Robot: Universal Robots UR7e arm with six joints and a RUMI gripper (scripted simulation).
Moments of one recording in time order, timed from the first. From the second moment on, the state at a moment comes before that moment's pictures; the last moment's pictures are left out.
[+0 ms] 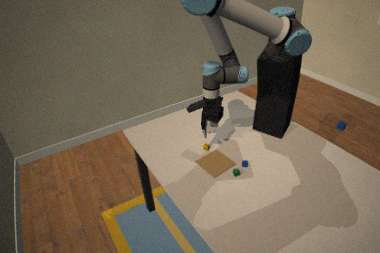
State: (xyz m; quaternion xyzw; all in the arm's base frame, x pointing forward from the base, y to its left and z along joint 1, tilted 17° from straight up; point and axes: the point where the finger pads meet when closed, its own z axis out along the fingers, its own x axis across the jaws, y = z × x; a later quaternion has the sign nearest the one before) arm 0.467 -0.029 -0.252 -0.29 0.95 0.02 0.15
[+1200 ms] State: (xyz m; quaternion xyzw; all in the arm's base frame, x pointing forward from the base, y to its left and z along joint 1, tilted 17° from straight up) arm 0.467 -0.028 -0.255 -0.29 0.95 0.02 0.15
